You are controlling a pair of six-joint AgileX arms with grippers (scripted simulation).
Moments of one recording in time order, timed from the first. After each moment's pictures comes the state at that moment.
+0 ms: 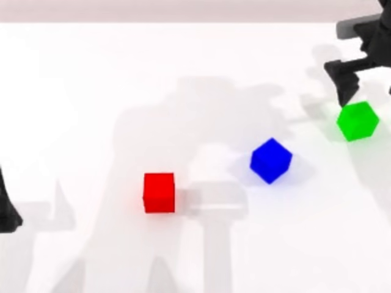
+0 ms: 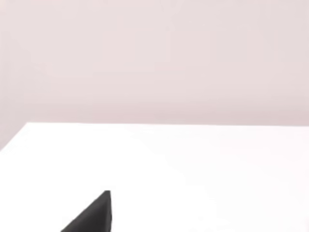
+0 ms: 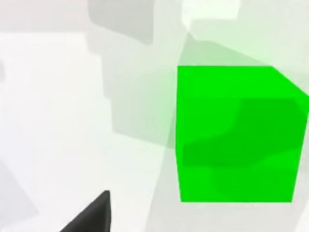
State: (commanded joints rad) left arm 0.02 0.00 0.00 0.00 0.00 0.00; right arm 0.10 2.37 2.15 -1.36 0.00 -0.16
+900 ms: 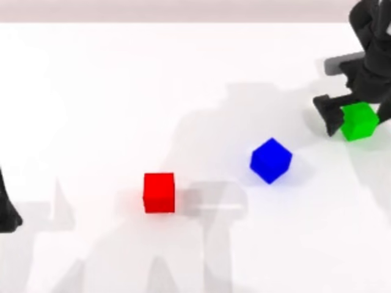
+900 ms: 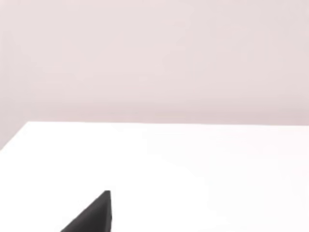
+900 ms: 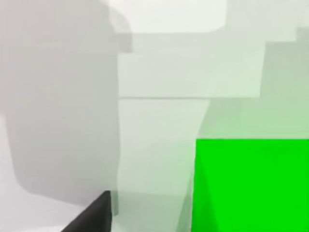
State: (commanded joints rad) left arm 0.02 0.00 0.00 0.00 0.00 0.00; right arm 0.11 2.42 1.92 -1.07 0.01 -0.16
